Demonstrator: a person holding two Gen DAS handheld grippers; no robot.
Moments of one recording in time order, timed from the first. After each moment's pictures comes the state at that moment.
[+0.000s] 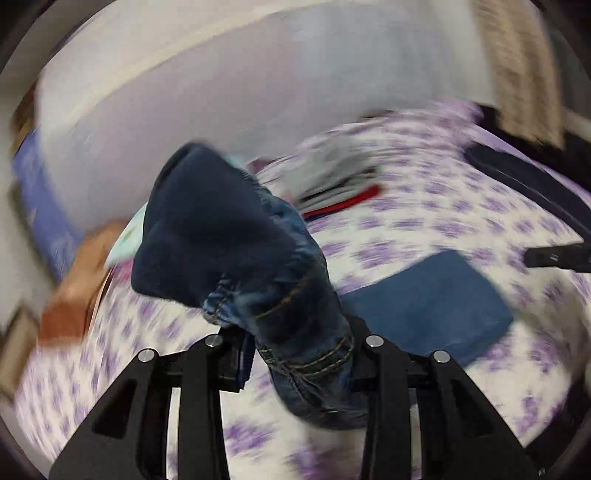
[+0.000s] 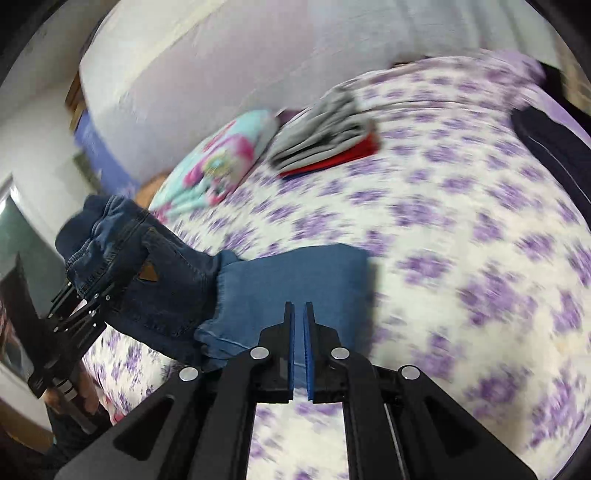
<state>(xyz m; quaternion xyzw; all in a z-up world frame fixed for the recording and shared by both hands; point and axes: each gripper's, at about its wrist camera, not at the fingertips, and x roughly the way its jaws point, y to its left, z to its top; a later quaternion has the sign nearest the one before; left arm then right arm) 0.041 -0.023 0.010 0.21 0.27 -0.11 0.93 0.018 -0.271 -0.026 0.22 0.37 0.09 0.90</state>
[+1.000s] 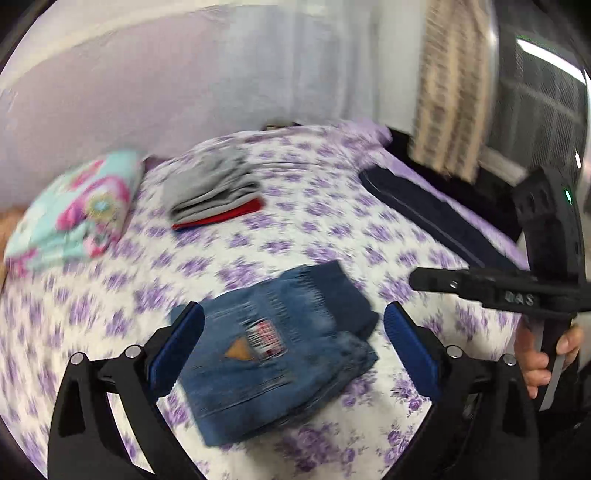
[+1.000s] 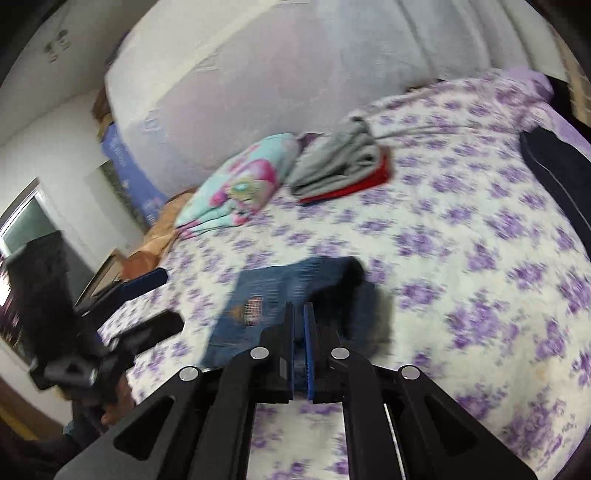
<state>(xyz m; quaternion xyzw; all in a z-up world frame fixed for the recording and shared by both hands) 0.046 -0.046 0.031 0.06 0.32 -0.29 0.90 0.025 -0.261 0.021 0.19 0.35 0.16 0.91</state>
